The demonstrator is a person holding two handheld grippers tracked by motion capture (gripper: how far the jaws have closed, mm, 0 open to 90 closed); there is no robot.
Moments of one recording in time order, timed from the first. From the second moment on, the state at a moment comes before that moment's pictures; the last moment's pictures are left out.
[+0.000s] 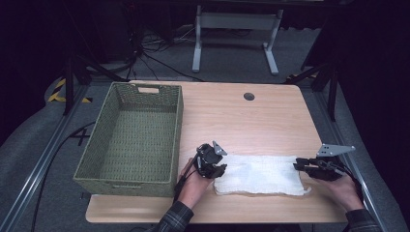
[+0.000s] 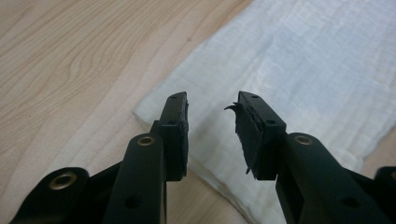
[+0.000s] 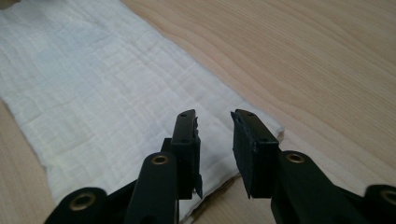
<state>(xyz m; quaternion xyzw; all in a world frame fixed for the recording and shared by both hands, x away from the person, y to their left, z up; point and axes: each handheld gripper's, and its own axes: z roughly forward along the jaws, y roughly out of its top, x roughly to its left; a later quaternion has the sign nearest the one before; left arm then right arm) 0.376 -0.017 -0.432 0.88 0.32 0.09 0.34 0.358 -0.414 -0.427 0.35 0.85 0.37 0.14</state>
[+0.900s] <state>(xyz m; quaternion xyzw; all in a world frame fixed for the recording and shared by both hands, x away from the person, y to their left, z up) 0.413 -0.013 -0.447 0.87 0.37 0.10 0.30 0.404 -0.421 -0.450 0.37 0.86 0.34 0.13</state>
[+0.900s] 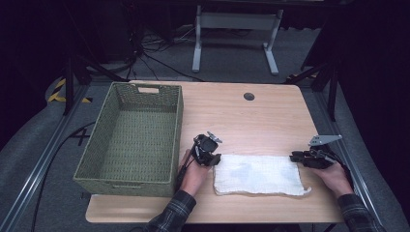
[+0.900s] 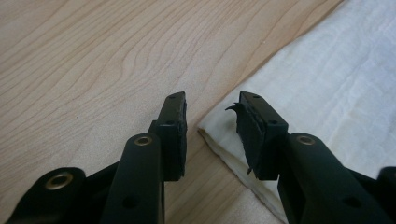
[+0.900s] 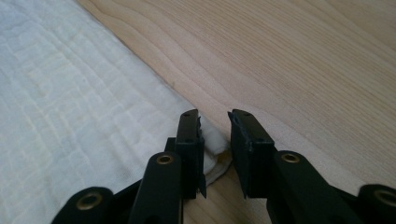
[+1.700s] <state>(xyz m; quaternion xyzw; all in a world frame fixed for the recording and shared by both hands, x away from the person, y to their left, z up) 0.406 -0.015 -0.428 0.86 0.35 0.11 0.35 0.401 -0.432 -0.431 0.37 0.84 0.35 0.16</state>
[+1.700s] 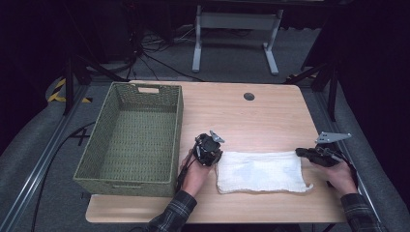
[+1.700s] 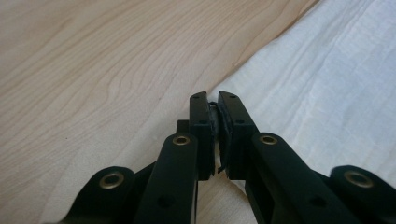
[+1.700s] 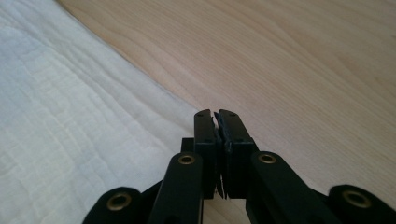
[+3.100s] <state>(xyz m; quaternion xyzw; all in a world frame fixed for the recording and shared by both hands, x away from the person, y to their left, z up) 0.354 -0.002 -0.402 0.85 0.32 0.15 0.39 0.362 -0.427 -0.399 0.32 0.83 0.40 0.22</state>
